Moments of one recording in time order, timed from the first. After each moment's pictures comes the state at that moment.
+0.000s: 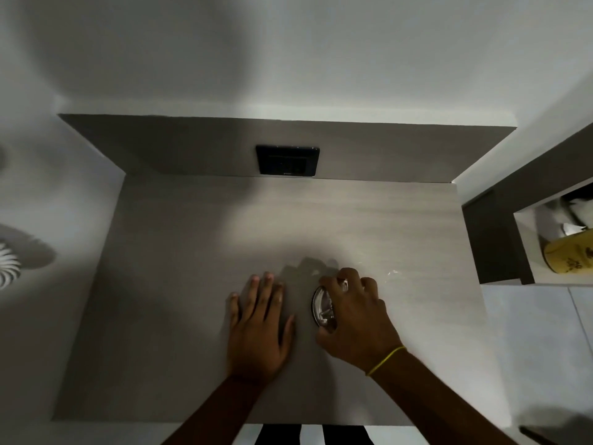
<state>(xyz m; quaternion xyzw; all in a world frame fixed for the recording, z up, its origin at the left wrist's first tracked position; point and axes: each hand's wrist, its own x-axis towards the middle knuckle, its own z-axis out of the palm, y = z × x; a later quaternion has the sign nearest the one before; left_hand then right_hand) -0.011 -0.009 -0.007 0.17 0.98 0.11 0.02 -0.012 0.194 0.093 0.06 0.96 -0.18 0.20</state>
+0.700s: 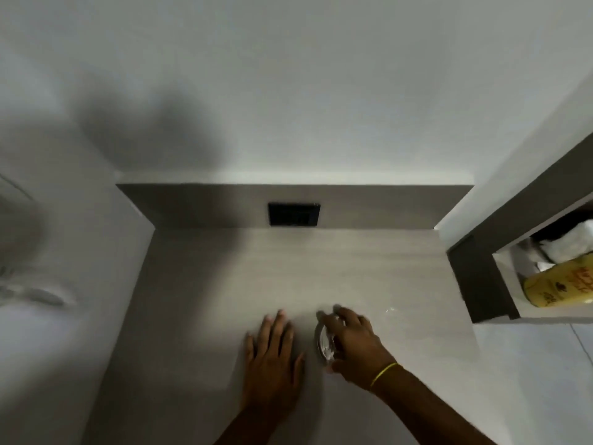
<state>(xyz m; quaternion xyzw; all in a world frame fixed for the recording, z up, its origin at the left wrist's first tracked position) -0.015 -0.008 0.019 0.18 0.98 0.07 0.07 -0.021 0.201 0.089 0.04 0.94 -0.20 0.29</state>
